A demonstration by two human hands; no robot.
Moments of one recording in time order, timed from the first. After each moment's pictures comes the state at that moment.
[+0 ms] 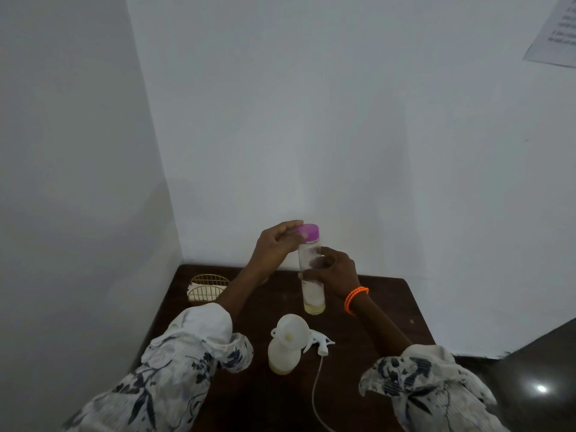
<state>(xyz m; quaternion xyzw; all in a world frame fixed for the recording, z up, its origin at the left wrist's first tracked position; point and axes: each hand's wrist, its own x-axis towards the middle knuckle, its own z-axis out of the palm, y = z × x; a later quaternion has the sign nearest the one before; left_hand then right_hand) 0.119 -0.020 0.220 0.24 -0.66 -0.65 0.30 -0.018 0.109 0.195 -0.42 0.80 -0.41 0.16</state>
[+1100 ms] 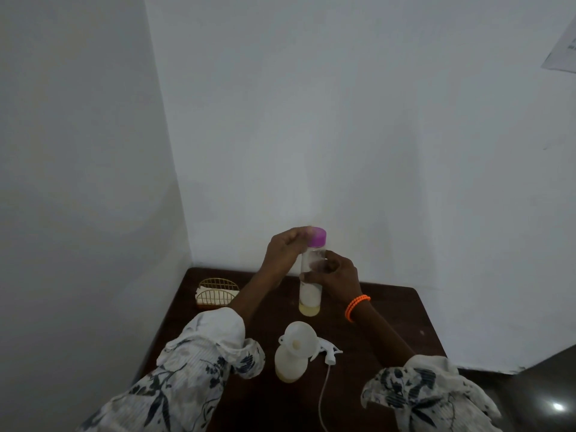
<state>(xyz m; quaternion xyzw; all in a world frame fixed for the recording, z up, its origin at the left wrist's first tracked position) 0.110 -0.018 0.222 0.26 -0.64 -0.64 0.32 -0.006 0.098 0.192 -0.39 0.76 -0.48 0.19</state>
